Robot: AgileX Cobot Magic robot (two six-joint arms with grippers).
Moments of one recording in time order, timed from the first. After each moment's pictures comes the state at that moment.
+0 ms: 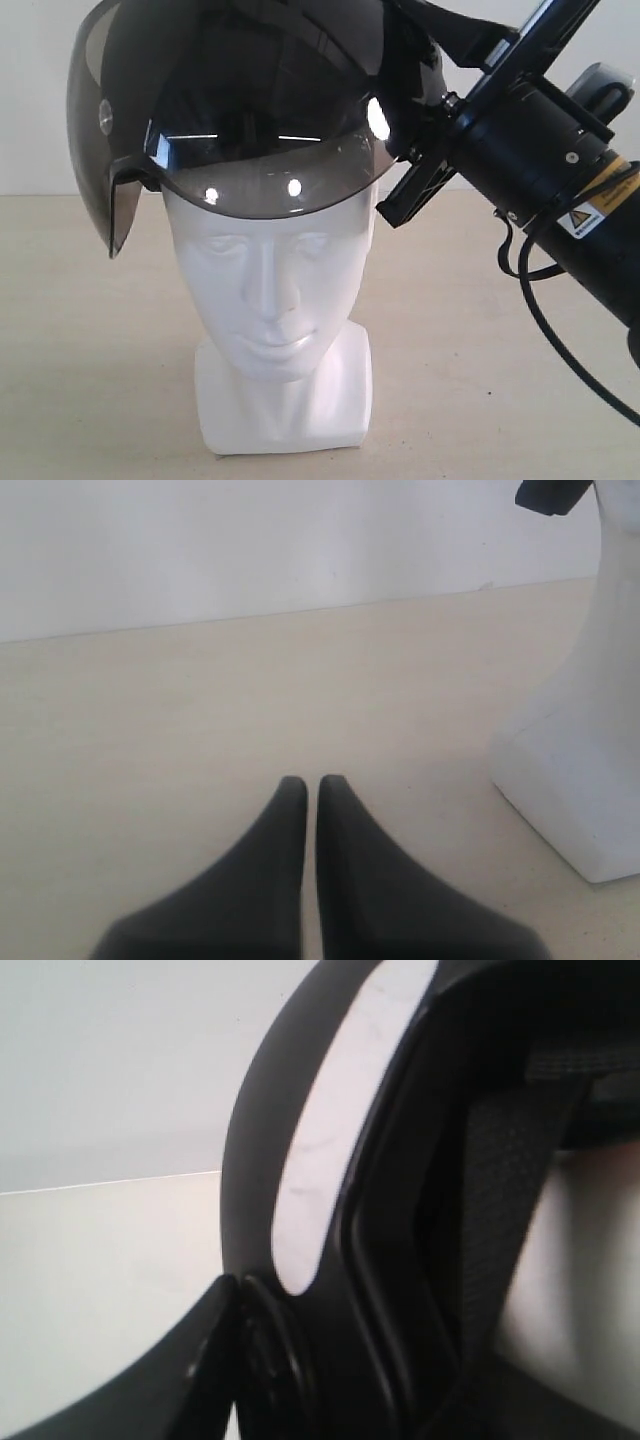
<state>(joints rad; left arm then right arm) -0.04 0.00 0.00 -0.34 0.32 0.41 0.56 1.43 -0.60 -0.24 -1.22 2.01</state>
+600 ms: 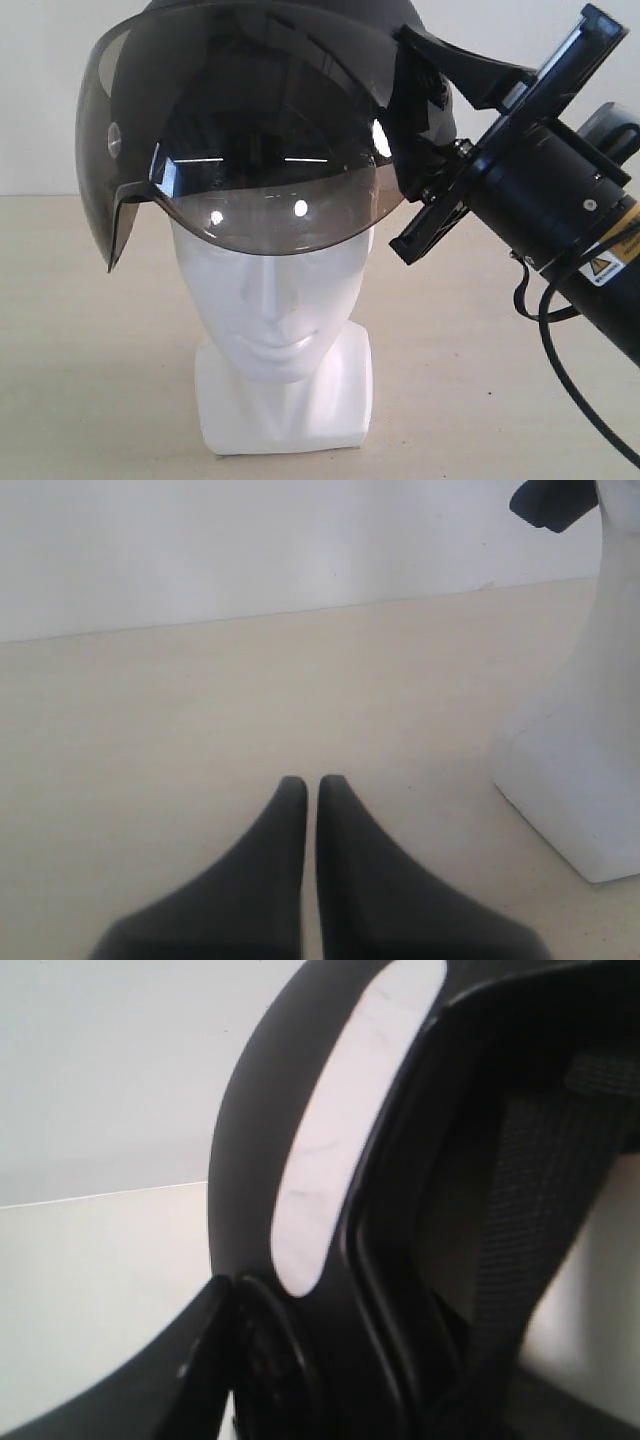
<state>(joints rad) -0.04 0.00 0.00 -0.34 0.32 0.41 0.56 1.42 -0.49 -0.21 -1.28 1.99</state>
